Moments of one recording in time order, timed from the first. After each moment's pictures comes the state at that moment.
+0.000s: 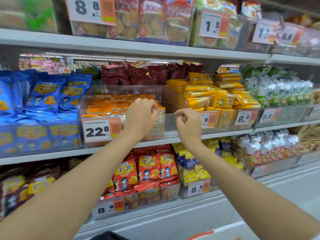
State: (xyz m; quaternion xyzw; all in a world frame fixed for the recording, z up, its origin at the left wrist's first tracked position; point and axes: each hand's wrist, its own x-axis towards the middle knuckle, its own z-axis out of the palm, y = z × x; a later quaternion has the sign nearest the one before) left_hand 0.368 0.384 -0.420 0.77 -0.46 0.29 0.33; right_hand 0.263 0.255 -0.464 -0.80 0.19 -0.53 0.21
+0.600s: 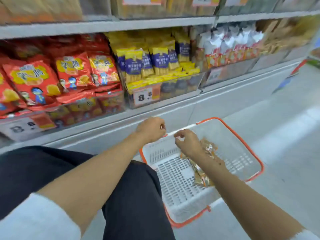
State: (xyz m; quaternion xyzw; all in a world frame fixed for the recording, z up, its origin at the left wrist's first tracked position) left_hand 0.174 0.293 -0.728 0.79 -0.56 -0.20 0.16; right_hand 0.012 0.207 -0.796 -0.84 0.42 -0.14 0.30
